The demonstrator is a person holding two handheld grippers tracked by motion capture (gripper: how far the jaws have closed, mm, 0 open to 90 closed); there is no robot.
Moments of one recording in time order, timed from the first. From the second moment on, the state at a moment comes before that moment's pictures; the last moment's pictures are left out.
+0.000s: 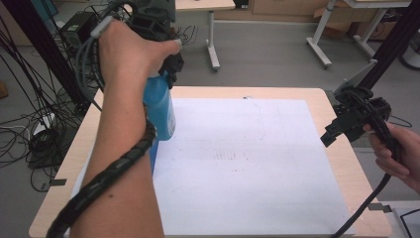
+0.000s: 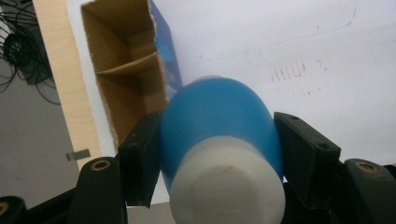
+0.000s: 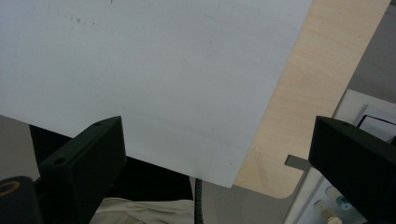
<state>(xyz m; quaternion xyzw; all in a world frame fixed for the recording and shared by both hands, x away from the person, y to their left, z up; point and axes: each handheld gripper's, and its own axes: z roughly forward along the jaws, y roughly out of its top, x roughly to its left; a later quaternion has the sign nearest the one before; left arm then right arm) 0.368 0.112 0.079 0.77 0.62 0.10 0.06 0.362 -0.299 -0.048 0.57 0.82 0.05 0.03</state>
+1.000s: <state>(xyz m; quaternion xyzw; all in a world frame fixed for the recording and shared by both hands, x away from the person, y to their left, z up) 0.387 0.189 0.092 0.73 0.67 0.12 0.05 0.381 -0.291 -0.047 0.58 0.81 0.03 0.03</state>
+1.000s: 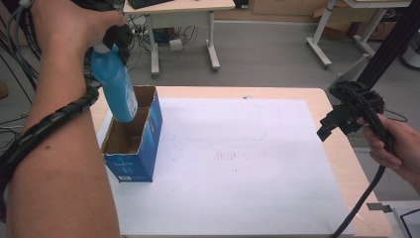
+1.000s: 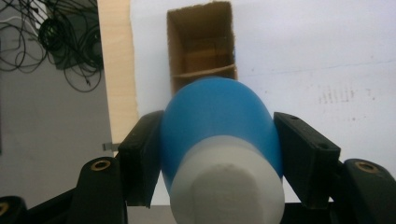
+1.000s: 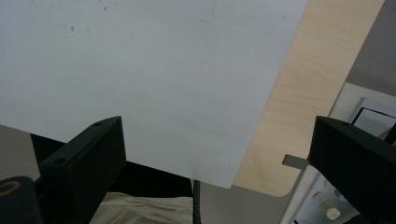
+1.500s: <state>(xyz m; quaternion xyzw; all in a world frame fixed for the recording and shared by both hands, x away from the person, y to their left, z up) 0.387 0.219 0.050 0.72 0.69 0.11 0.05 0.388 -0.288 -0.050 0.58 0.81 0.03 0.03</state>
